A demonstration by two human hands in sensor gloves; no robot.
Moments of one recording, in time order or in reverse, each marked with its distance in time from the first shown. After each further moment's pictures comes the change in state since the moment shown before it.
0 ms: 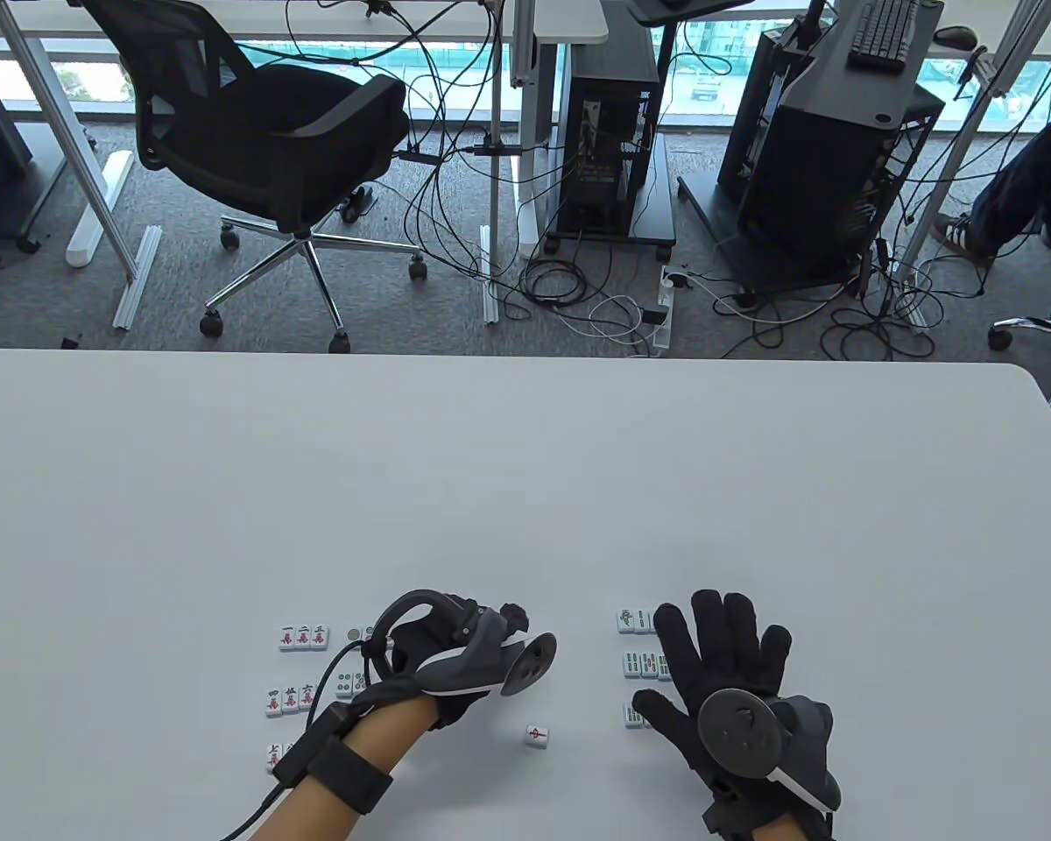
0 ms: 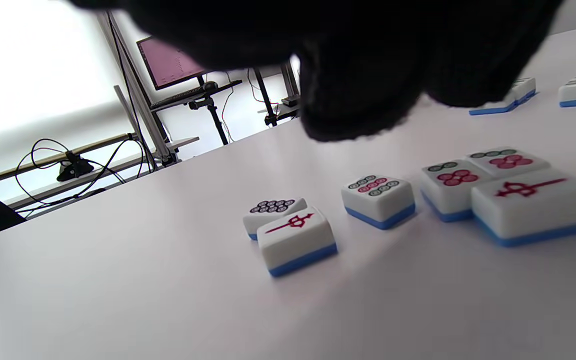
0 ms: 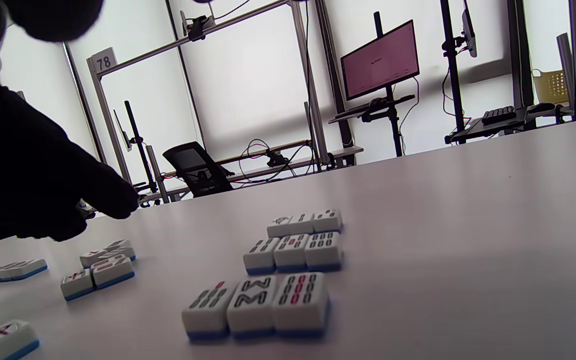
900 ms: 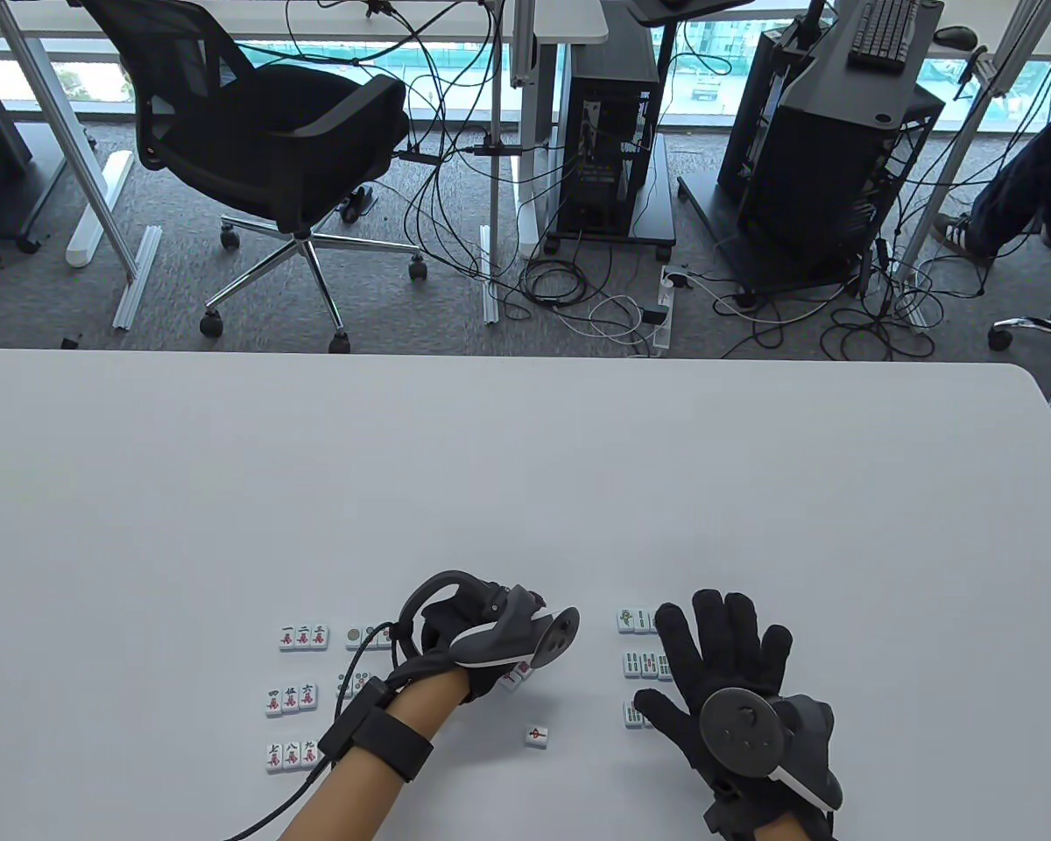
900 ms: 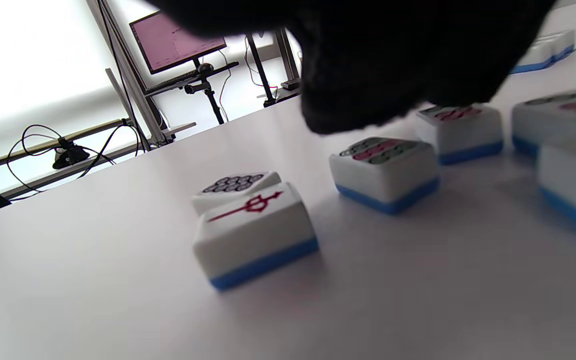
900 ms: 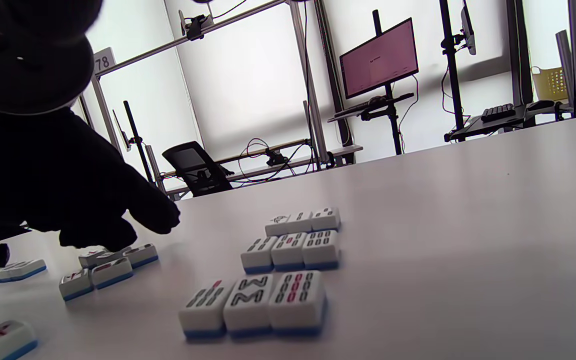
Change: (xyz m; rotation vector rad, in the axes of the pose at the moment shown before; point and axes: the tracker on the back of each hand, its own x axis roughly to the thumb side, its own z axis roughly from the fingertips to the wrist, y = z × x) left_hand 0.010 -0.013 -0.027 -0.045 -0.018 -0.025; right_hand -0.002 -0.001 0.000 0.004 0.003 -0.005
